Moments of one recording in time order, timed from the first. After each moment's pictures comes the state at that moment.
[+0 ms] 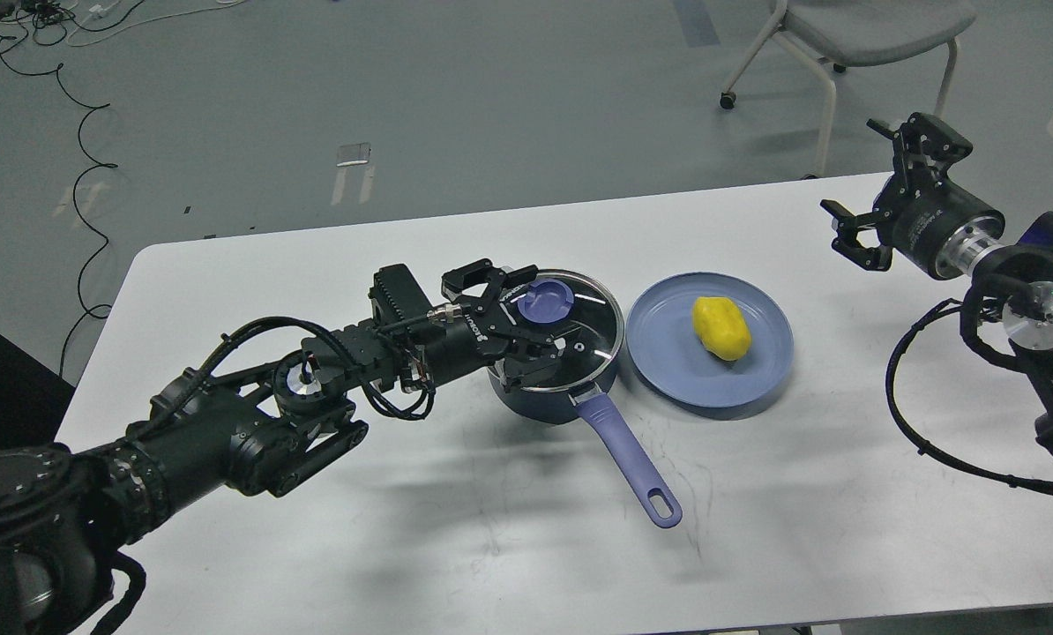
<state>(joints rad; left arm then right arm) -0.93 0.19 -0.07 -0.75 1.92 0.45 -0.49 0.47 -0.34 1.32 0.95 -0.48 0.25 -0.14</state>
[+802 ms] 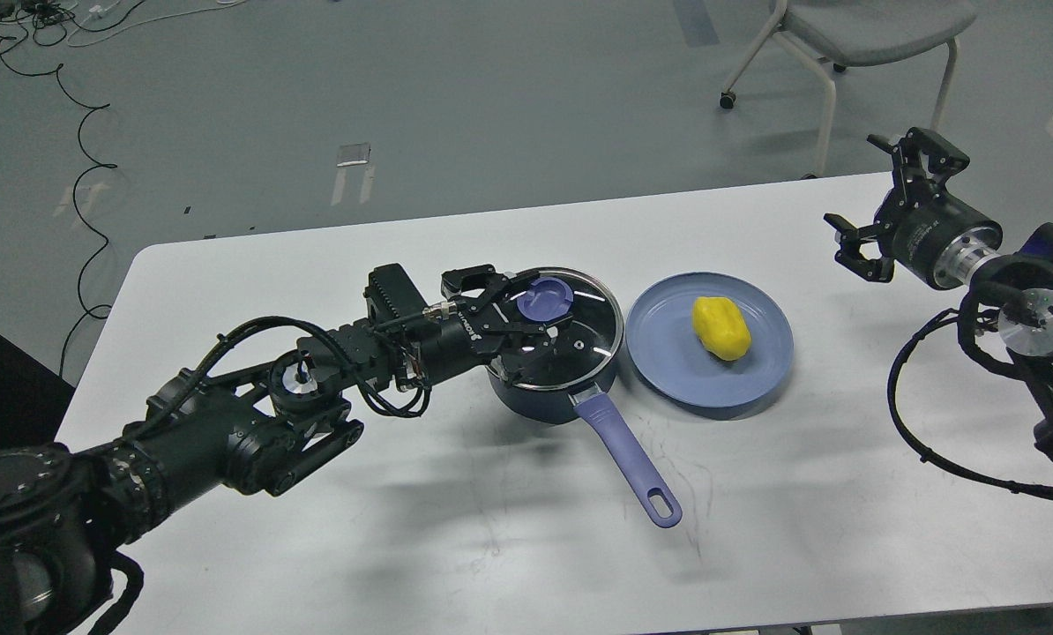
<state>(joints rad) -0.93 0.19 -0.06 -0.72 1.90 0.43 -0.49 0.47 -0.34 1.29 0.92 -0.48 0.23 -0.14</state>
